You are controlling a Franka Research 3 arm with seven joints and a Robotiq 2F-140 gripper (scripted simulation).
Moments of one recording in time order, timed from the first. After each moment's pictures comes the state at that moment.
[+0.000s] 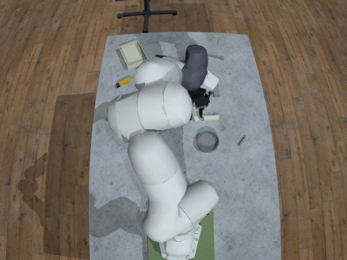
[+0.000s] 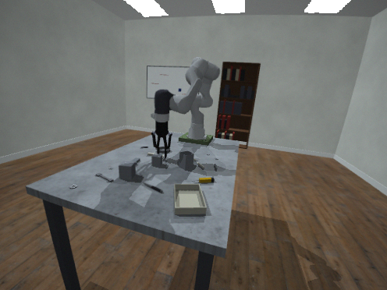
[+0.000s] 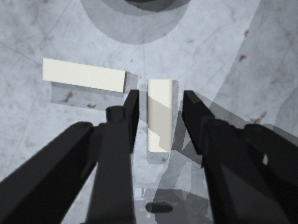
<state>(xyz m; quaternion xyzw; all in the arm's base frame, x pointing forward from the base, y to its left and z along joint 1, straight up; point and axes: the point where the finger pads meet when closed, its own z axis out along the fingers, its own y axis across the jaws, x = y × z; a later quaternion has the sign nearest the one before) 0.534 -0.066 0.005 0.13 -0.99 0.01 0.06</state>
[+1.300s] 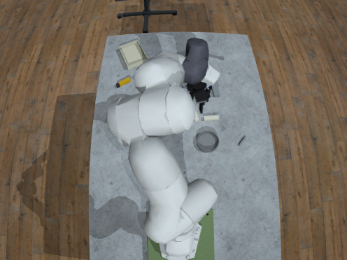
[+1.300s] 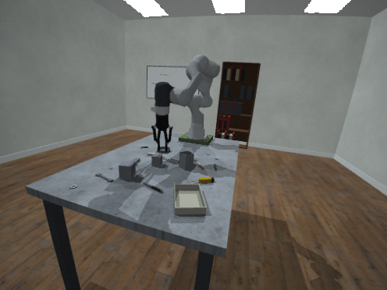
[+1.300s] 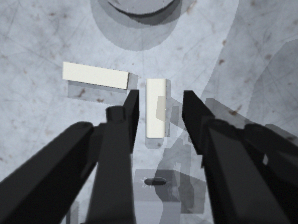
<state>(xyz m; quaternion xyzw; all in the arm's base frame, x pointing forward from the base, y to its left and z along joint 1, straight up) 0.532 -0.064 0.047 0.13 -0.99 0.01 0.06</state>
